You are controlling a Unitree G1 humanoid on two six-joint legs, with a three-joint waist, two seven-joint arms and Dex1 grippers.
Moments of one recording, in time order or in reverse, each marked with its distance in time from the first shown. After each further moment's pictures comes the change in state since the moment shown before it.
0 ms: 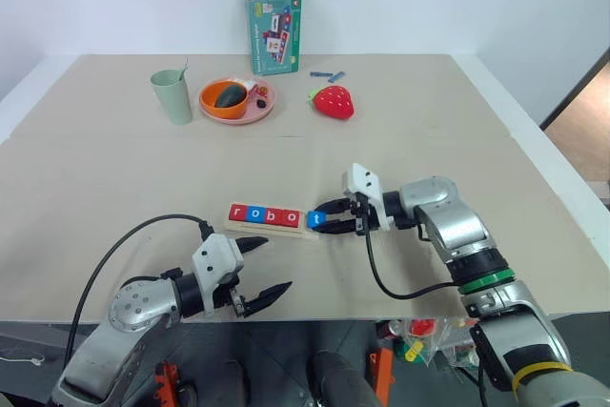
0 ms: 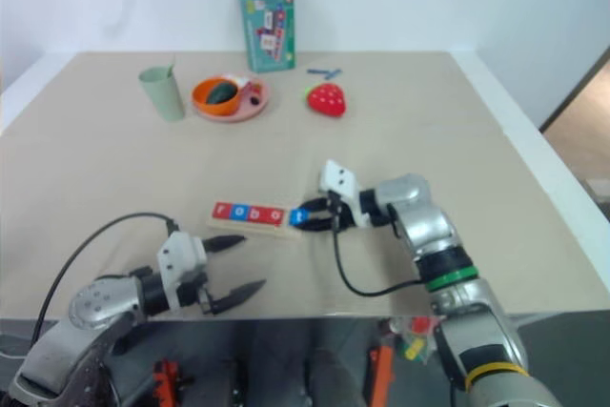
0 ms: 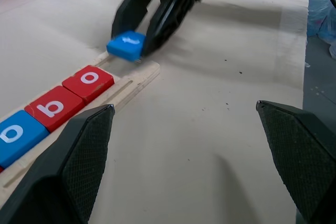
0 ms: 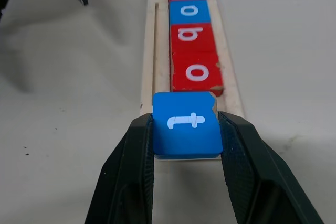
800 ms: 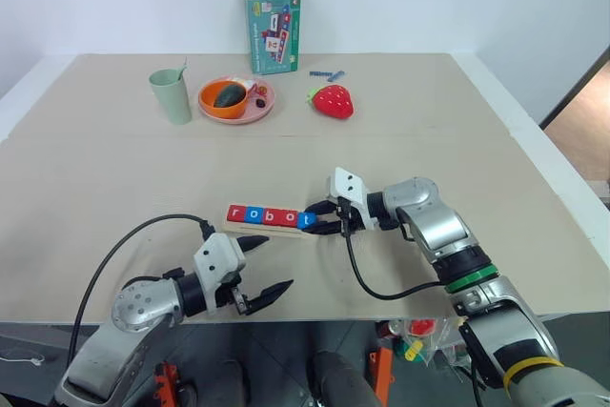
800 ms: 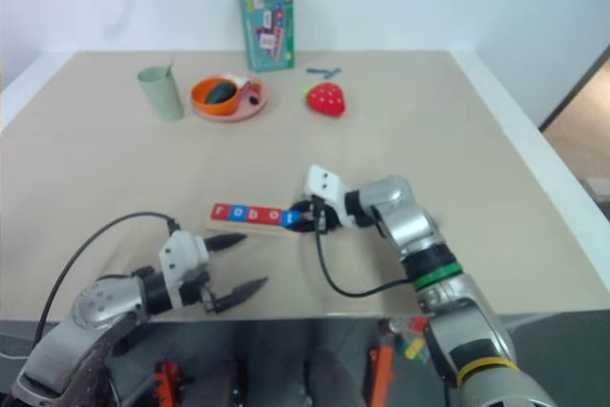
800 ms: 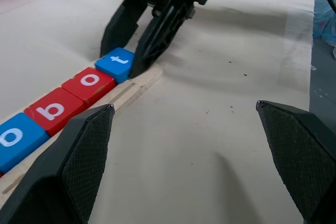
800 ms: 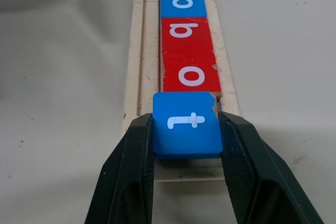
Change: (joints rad) left arm 0.000 -0.008 -0.012 0.000 0.004 0.000 0.025; right arm -0.039 0.046 0.056 0.054 -0.042 -0.051 -0.045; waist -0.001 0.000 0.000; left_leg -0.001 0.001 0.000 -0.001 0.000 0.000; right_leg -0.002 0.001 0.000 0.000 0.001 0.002
